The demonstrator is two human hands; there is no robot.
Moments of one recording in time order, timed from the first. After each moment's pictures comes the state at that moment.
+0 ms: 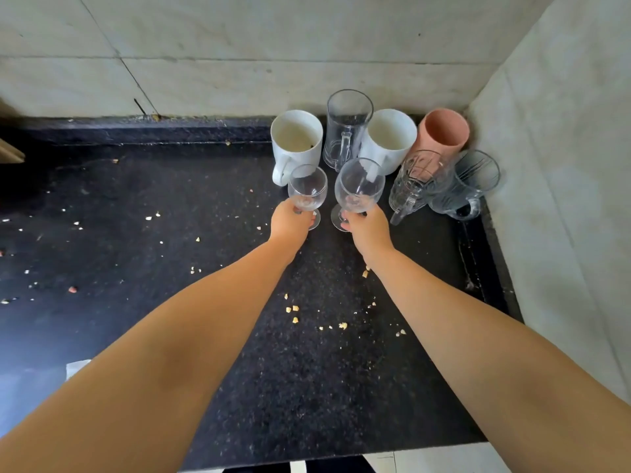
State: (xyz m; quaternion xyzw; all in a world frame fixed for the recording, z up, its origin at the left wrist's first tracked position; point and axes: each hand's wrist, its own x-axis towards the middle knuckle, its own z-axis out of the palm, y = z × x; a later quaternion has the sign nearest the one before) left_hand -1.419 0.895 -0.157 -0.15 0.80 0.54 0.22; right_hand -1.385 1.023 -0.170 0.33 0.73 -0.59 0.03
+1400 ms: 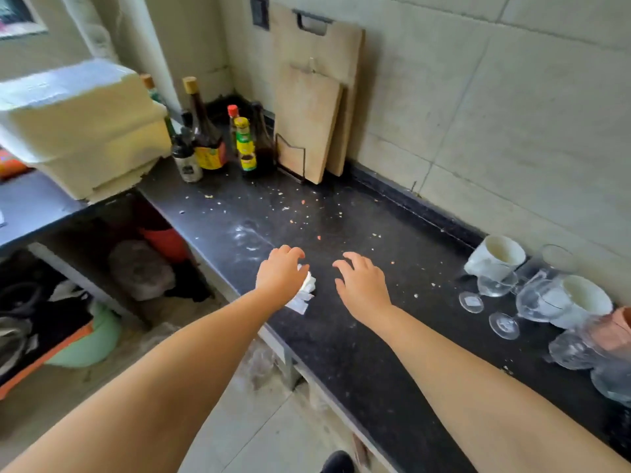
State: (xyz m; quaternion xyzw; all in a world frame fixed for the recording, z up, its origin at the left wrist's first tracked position) left_hand -1.185 0.624 -0.058 -0.25 0.94 0.23 -0.01; right_hand -1.255 0.779 -0.068 -0.36 0.92 -0.12 0.06
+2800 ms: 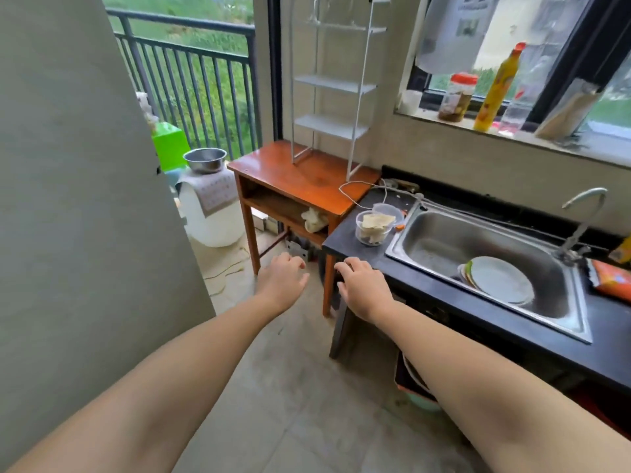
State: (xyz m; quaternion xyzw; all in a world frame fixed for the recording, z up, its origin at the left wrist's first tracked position) left_hand -0.350 0.213 0.007 -0.78 0.60 0.09 -0.16; right_hand -0.513 0.146 -0.003 -0.90 0.43 -0.04 0.07
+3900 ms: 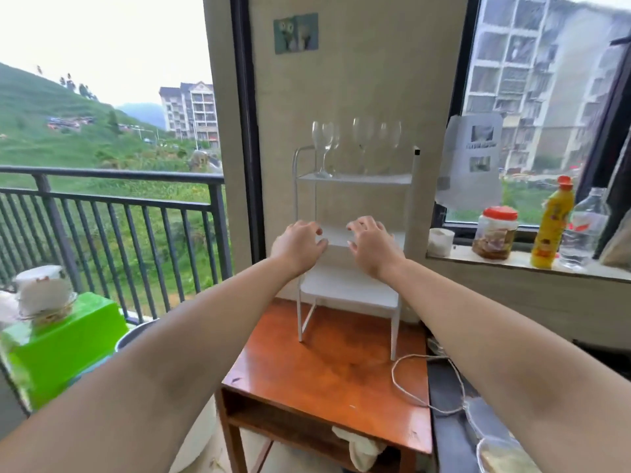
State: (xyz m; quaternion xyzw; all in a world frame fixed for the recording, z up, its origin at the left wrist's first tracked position) left_hand -0.025 -0.287 0.209 -0.65 0.71 -0.01 -0.28; right_hand -0.182 -0.314 0.200 -0.80 0.56 -0.23 -0.04
